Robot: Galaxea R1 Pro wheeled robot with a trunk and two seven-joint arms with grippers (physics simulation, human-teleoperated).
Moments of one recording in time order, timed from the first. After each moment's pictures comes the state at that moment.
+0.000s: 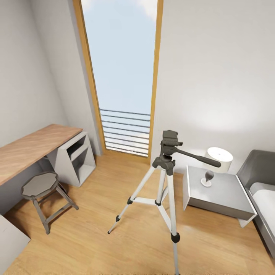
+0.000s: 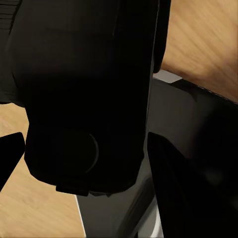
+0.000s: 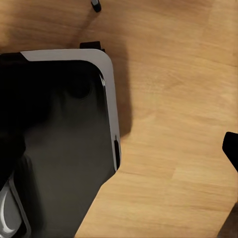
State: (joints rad) left arm -0.21 0.02 -0.26 0.00 0.66 -0.05 0.00; right arm -0.21 -0.11 -0.11 0.03 0.02 -0.05 0.05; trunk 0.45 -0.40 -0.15
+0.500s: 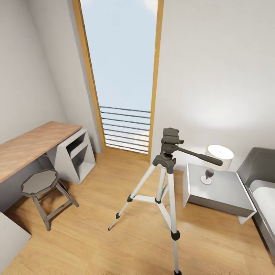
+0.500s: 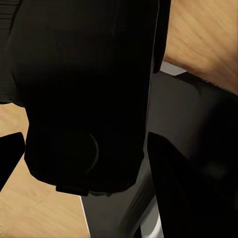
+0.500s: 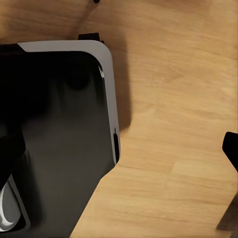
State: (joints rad) left arm -0.21 0.02 -0.26 0.00 0.66 -0.05 0.00; right arm -0.21 -0.11 -0.11 0.03 0.02 -0.05 0.05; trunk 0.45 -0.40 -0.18
